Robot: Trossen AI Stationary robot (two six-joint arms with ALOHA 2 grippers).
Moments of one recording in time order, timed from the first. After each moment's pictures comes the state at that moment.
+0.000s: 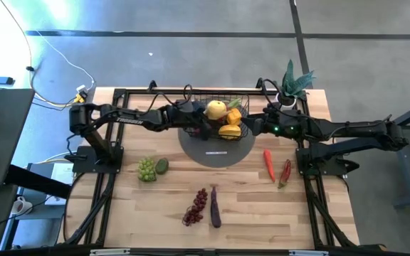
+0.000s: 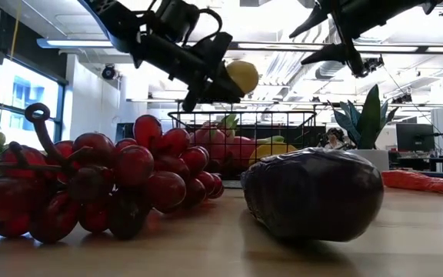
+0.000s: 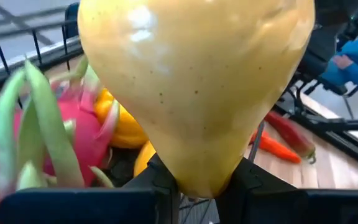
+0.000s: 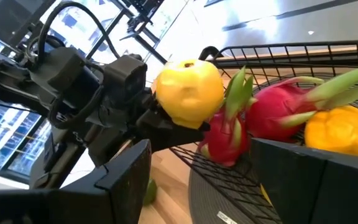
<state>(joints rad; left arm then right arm) 0.39 1.68 0.96 0.31 0.02 -0.41 -0.10 0.92 0.69 -0.08 0.36 0.89</state>
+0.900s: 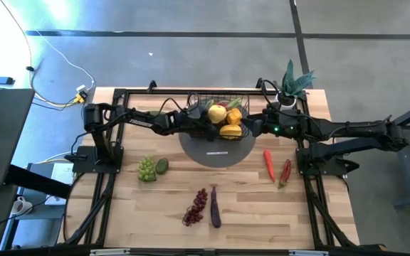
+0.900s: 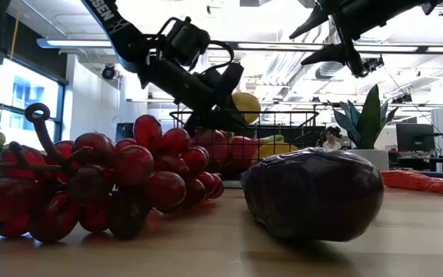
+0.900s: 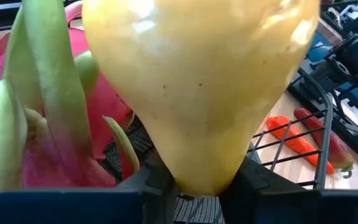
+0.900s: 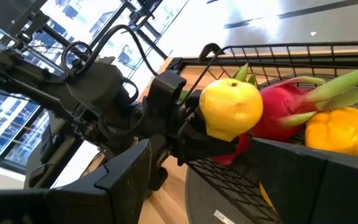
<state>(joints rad) 0.38 1.83 0.96 0.37 -0.06 -0.57 -0.10 0.92 0.69 -0.09 0.33 0.86</state>
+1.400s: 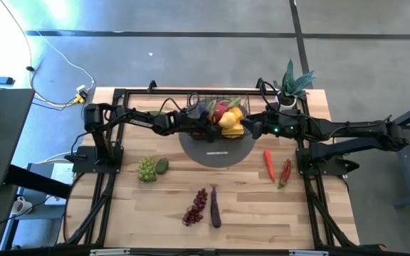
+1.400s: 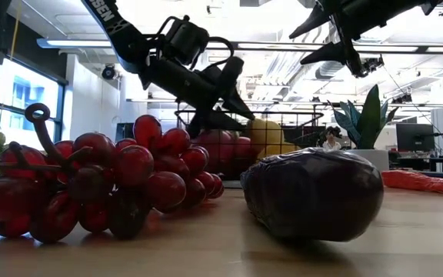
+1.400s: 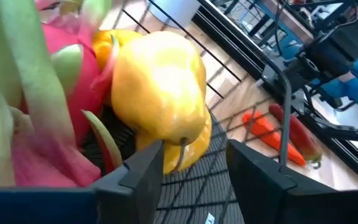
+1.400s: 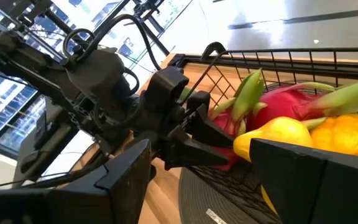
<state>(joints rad) 0.38 1.83 0.96 0.41 0.02 -0.58 -0.10 0.92 0.69 -0.09 0.32 0.78</state>
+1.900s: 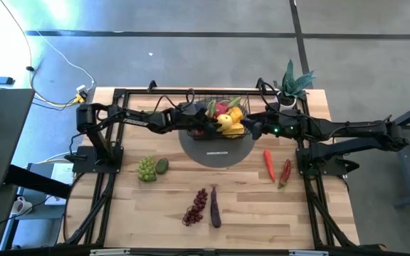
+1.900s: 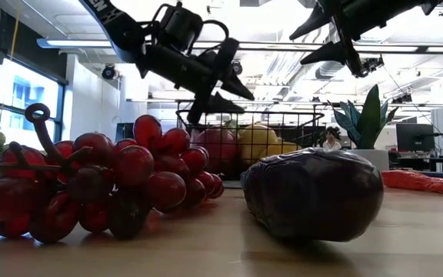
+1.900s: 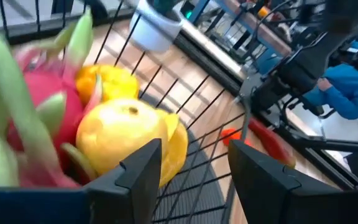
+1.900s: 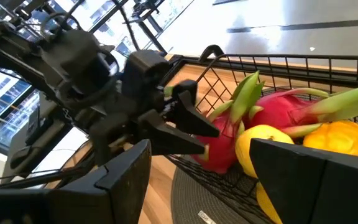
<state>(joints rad) 0.39 1.74 0.96 0.41 0.04 -0.55 -0.10 0.92 0.69 -0.09 0.33 0.73</state>
